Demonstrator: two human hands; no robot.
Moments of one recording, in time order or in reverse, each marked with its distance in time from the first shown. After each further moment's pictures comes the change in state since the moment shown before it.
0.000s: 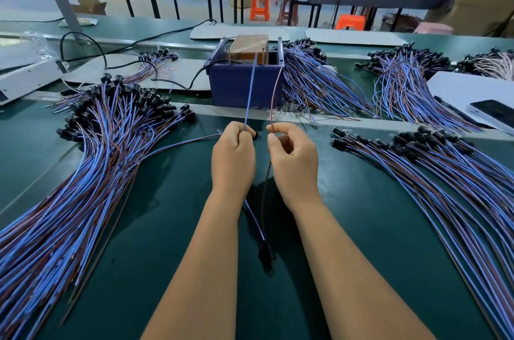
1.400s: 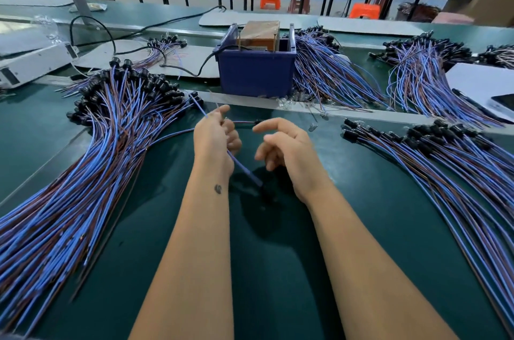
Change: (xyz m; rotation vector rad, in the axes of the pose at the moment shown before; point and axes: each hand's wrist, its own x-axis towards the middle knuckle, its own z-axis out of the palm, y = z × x) left_hand 0.032 0.009 -0.025 -0.813 0.088 -0.531; right_hand 0.003 -0.004 -0.004 0.228 -0.447 0.246
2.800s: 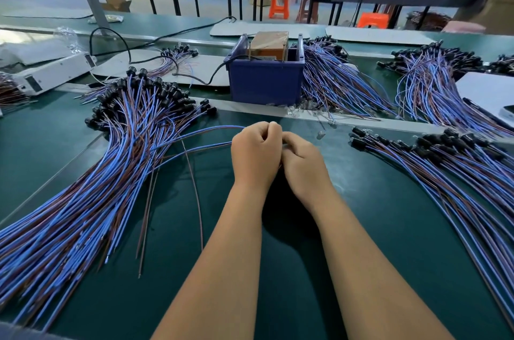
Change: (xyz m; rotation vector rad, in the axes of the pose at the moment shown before) left_hand -0.021 -0.042 0.011 0.862 -0.038 0.769; right_hand -0.004 0.004 0.001 -0.452 0.128 -0.047
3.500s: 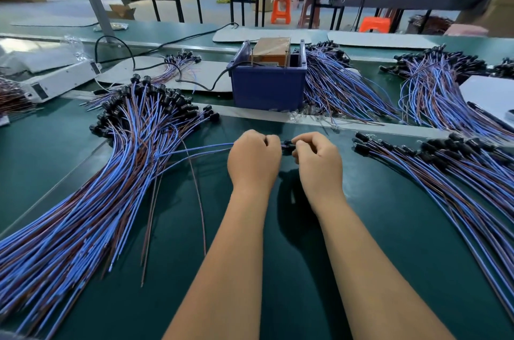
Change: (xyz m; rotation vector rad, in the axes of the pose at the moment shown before) left_hand 0.010 -0.010 -0.001 0.446 -0.001 -0.043; right_hand 0.008 0.004 -0.004 0.116 0.316 0.097
